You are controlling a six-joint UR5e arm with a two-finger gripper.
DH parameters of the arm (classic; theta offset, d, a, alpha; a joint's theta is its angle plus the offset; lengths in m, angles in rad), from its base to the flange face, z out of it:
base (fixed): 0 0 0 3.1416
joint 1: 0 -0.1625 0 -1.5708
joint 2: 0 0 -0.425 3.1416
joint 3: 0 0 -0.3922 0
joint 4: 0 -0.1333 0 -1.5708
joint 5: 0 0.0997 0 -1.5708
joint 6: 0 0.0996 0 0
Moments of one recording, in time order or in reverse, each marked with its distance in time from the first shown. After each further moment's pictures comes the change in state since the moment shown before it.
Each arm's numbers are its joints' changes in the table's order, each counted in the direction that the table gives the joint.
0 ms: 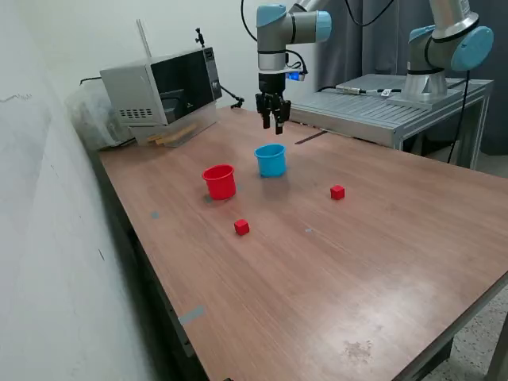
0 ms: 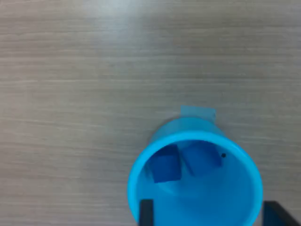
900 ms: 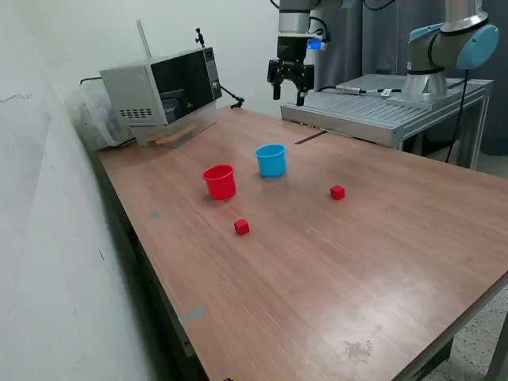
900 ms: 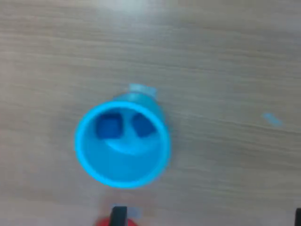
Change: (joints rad) arm -0.125 -0.192 -0.024 -0.097 -0.004 0.008
